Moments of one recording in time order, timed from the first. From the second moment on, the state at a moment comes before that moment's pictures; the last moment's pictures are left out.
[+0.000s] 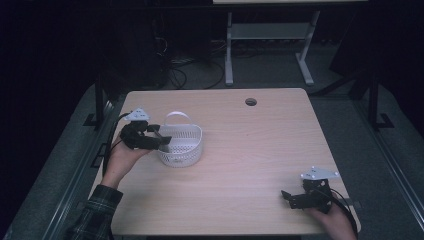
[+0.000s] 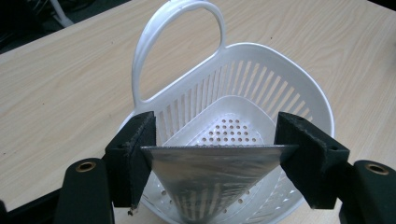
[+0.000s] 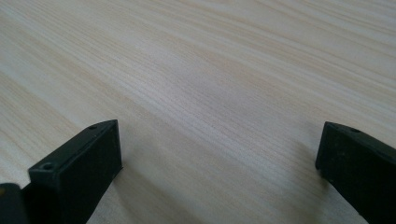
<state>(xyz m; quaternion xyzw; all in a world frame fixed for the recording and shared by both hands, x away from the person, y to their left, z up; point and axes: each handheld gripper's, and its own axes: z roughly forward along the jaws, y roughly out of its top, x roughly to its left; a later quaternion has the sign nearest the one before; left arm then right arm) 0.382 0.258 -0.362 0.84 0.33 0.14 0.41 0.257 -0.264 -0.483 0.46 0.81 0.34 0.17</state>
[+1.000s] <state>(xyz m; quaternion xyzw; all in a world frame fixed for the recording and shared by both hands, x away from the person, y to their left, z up) 0.366 0.273 -0.350 0.84 0.33 0.15 0.42 0.257 -0.264 -0.483 0.46 0.81 0.34 0.17</state>
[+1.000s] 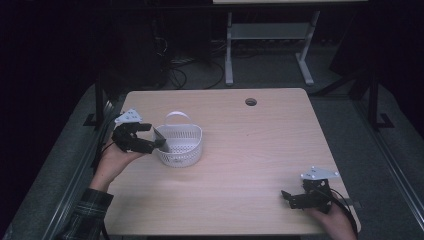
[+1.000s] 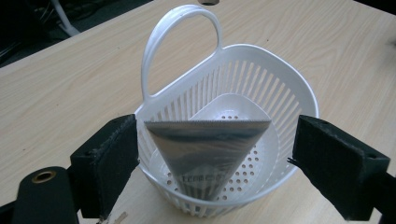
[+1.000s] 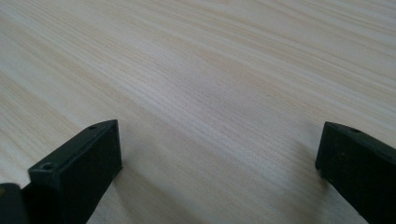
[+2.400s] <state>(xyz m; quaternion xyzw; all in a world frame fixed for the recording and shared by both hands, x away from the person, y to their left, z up) 0.289 0.306 -0.394 0.82 0.34 0.15 0.43 0.256 -0.264 -0.483 0.46 0.81 0.33 0.17</state>
